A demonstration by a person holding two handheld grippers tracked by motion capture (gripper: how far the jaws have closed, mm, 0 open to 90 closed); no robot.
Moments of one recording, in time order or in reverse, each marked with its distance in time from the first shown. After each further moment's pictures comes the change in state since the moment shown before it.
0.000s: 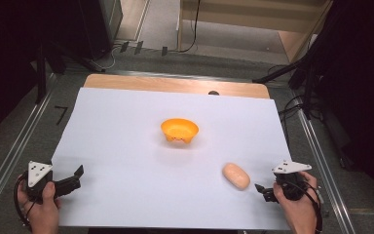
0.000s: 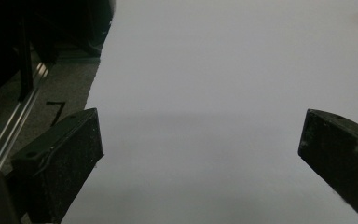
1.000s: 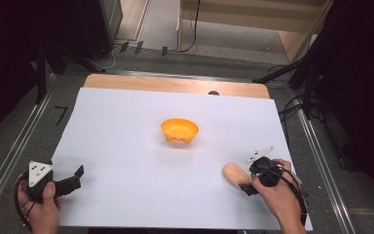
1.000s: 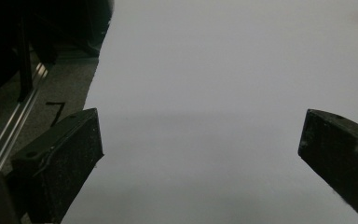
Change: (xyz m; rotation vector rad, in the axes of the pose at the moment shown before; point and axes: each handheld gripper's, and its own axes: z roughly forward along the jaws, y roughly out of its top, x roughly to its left) left arm 0.000 0.000 0.000 0.006 -0.003 0.006; right arm 0.031 0.058 0.029 0.277 0.066 -0.081
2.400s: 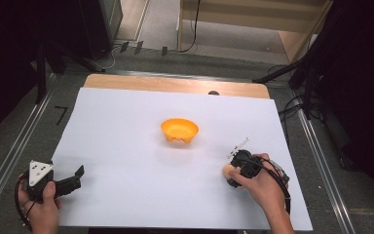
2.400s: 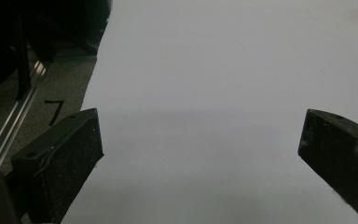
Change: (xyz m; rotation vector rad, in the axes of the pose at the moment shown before) left arm 0.000 0.000 0.001 0.010 -0.005 0.005; right arm 0.010 0.043 0.029 0.143 0.059 -0.073
